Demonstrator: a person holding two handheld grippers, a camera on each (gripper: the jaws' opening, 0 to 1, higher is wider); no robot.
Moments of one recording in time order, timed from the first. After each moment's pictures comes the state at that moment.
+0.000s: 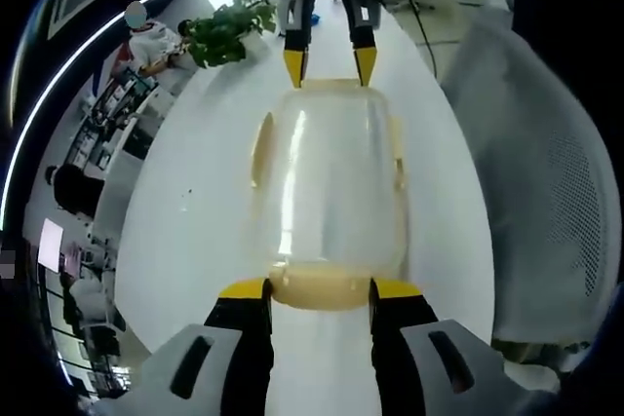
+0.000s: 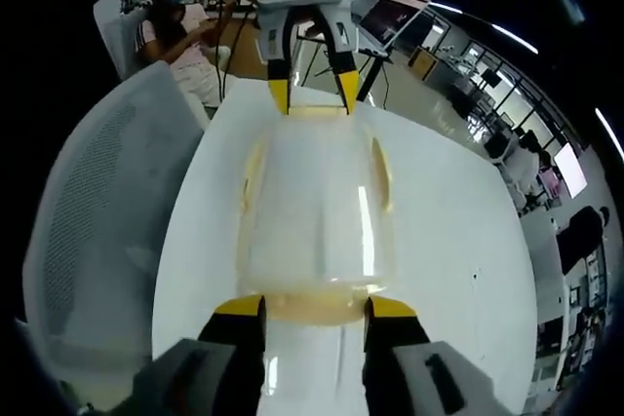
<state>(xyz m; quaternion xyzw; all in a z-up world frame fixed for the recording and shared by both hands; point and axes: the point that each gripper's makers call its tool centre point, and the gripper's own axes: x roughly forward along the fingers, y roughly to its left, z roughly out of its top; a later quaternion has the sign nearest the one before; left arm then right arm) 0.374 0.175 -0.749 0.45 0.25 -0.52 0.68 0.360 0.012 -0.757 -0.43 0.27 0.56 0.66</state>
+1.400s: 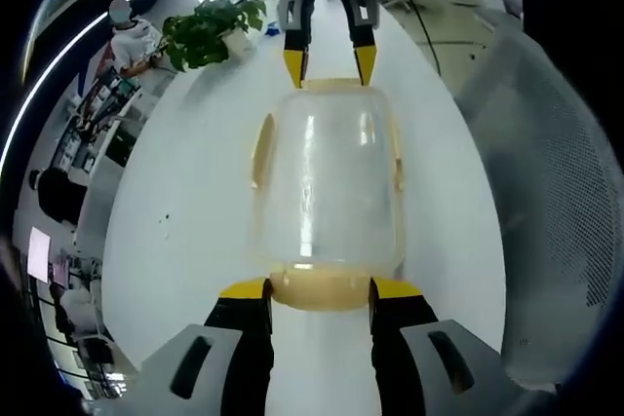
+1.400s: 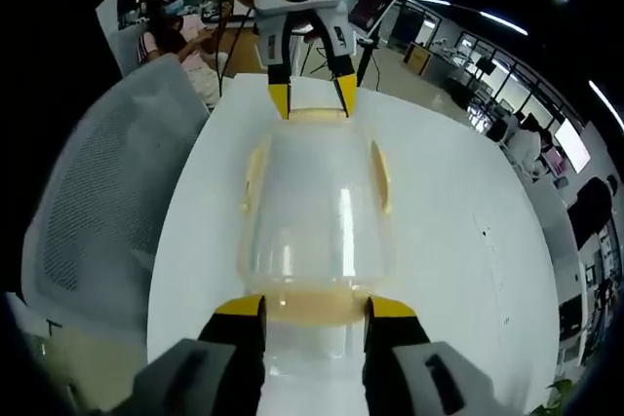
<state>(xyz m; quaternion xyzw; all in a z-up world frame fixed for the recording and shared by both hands) 0.391 0.098 -0.774 0.45 0.27 -0.54 0.66 0.371 -0.063 -0.786 -0.38 0.29 0.57 0.66</state>
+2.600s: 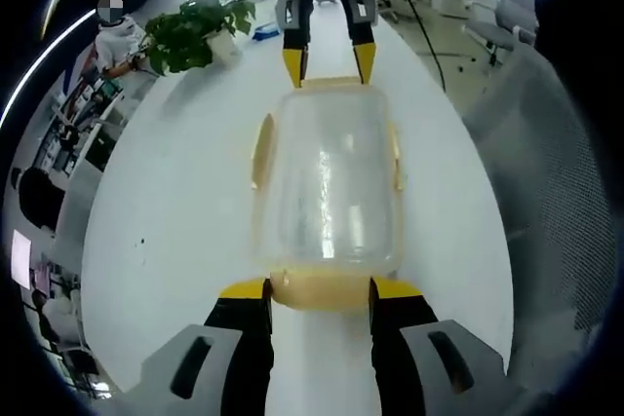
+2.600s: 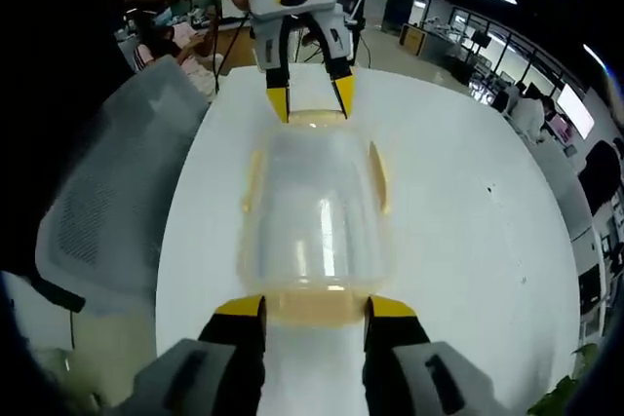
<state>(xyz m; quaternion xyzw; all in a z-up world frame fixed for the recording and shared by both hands) 0.404 0.048 -0.794 0.42 0.28 -0.58 0.64 0.375 -0.113 -0.796 -0.35 0.35 0.57 0.65</state>
